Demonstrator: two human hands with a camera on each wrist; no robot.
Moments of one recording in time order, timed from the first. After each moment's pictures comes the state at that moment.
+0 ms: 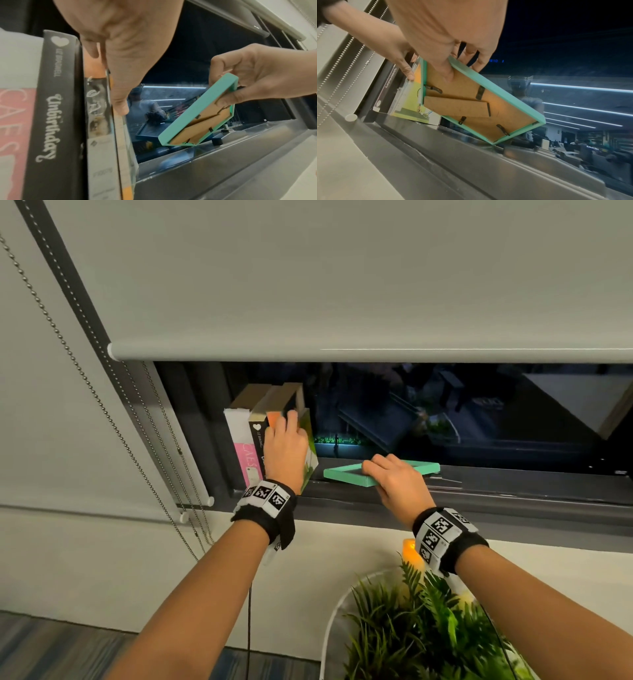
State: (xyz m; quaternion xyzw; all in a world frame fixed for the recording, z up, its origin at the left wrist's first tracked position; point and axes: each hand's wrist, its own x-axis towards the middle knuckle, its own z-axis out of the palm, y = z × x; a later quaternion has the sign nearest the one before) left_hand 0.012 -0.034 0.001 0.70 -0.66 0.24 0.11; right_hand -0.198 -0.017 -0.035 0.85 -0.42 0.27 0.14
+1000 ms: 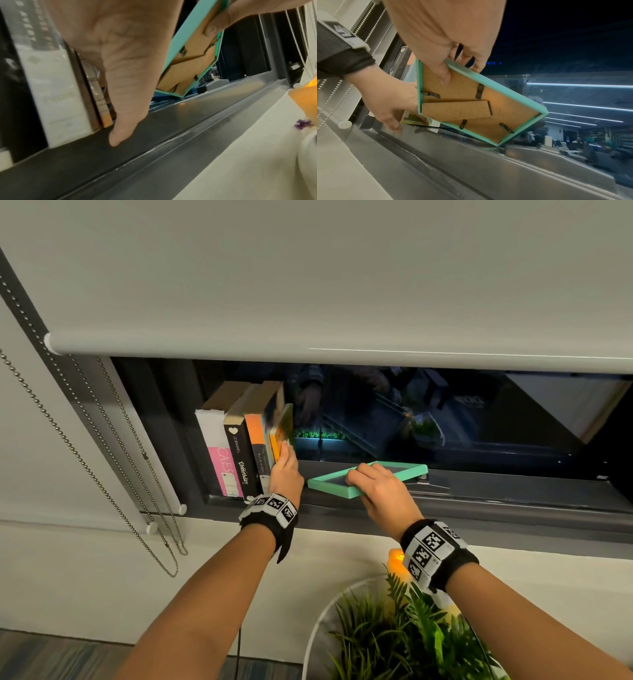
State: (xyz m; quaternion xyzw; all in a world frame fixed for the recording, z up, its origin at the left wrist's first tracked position) left_hand -0.010 -0.073 -0.065 0.59 -0.69 0.31 -0.29; right_hand -0.199 -0.026 -0.042 0.87 -0.40 0.28 0.08
